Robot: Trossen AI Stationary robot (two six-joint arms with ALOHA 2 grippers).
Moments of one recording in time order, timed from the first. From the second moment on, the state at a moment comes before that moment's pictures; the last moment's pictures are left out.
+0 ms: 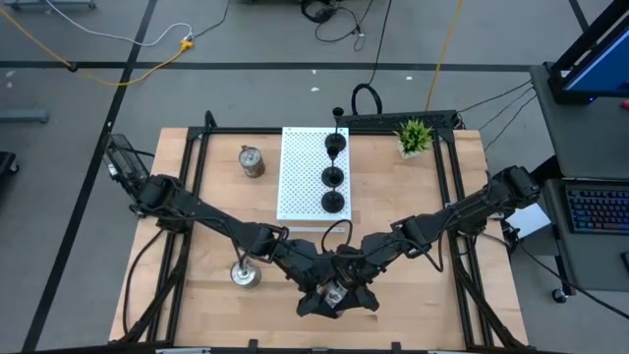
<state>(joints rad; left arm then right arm) -0.35 1.84 1.39 0.06 0.31 -0.69 0.39 1.57 1.15 0.01 -0.24 0.64</state>
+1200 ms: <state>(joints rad) -0.42 1.83 1.39 0.02 0.26 -0.68 0.37 1.53 1.15 0.08 -0.19 0.65</state>
